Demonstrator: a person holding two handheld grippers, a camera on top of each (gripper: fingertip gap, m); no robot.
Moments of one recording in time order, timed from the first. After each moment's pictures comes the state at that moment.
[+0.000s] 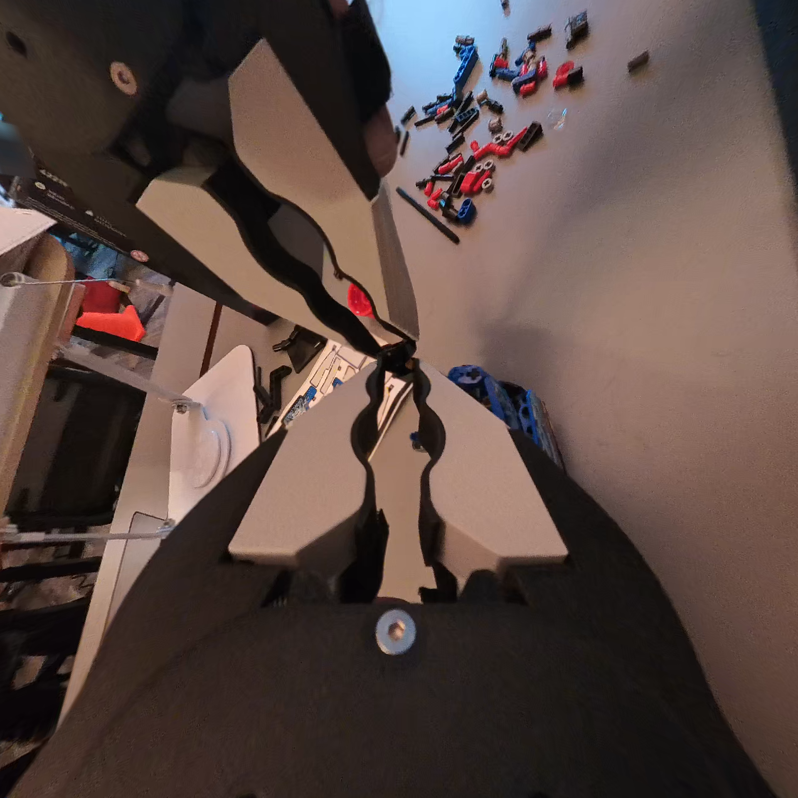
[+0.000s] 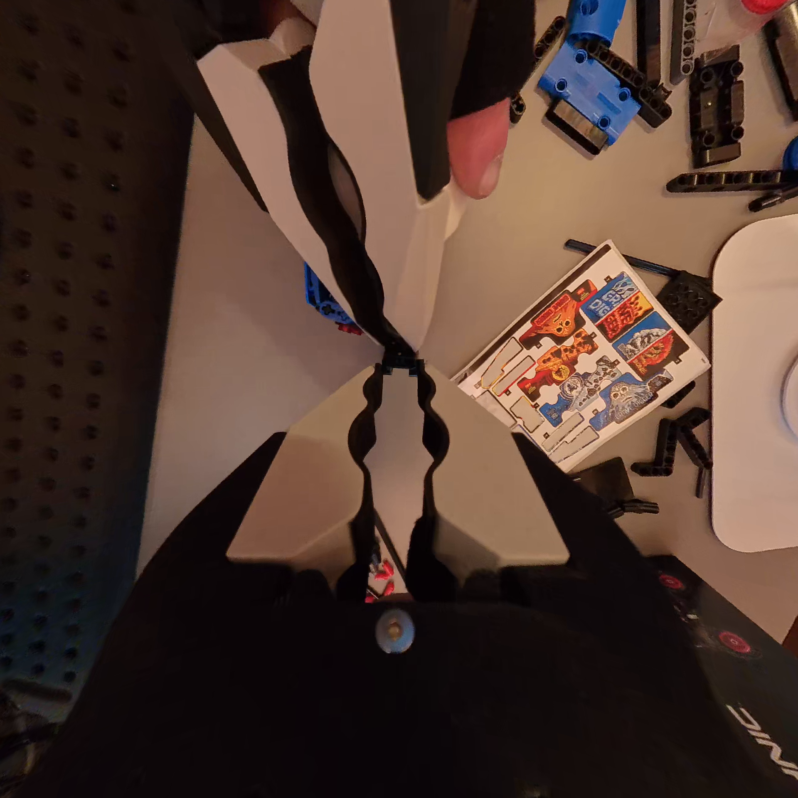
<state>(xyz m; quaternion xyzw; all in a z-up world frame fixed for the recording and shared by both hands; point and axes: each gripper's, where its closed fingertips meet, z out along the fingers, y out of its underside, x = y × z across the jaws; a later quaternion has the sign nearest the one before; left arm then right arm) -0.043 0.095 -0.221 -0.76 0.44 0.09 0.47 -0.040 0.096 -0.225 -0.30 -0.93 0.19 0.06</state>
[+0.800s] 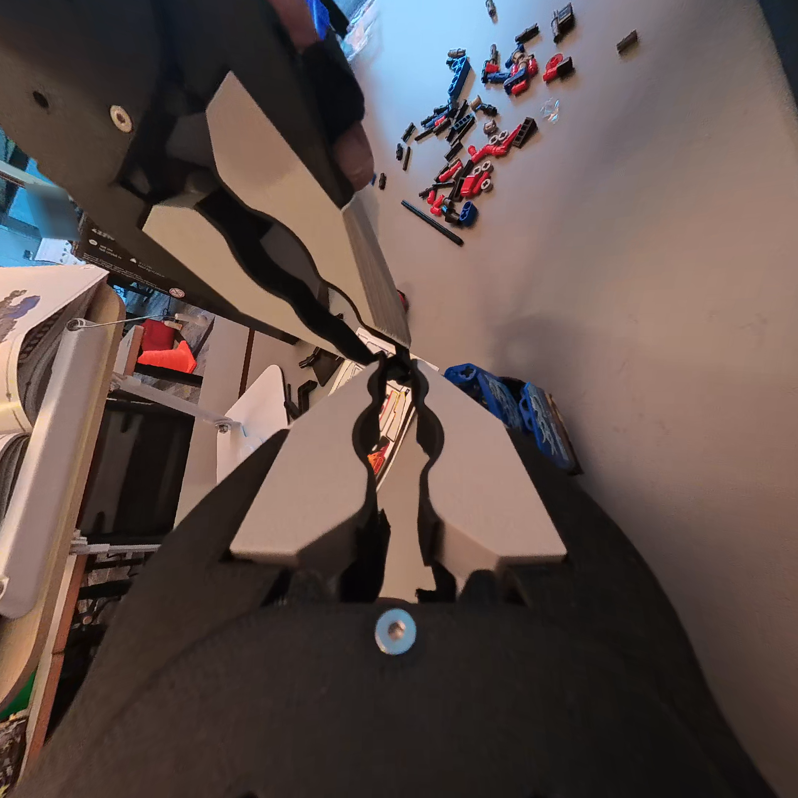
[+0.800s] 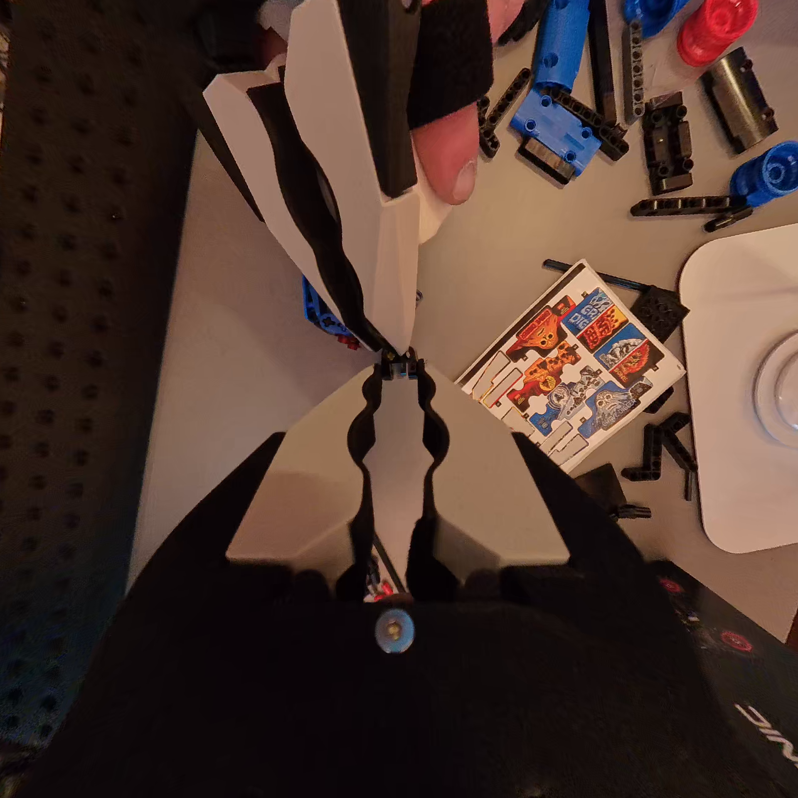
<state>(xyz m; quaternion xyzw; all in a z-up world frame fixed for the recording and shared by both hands) -0.042 0.091 -0.217 -0.72 0.48 0.14 0.49 -0.044 0.093 -0.220 -0.31 -0.92 0.22 0.09</state>
